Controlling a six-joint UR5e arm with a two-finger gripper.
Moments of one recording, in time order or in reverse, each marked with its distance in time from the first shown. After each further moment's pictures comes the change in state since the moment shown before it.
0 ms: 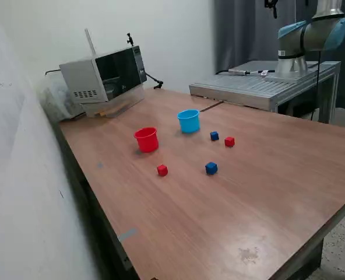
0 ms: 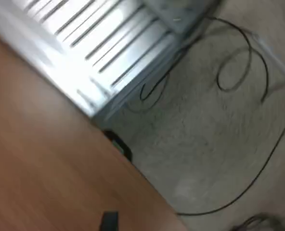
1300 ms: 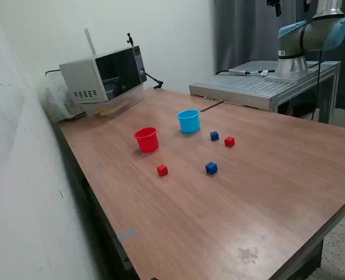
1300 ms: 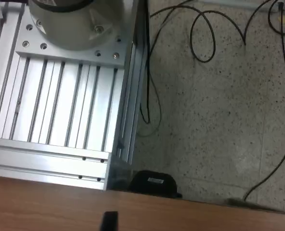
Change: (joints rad) arm -0.012 -0.042 0.051 0.050 0.000 0.798
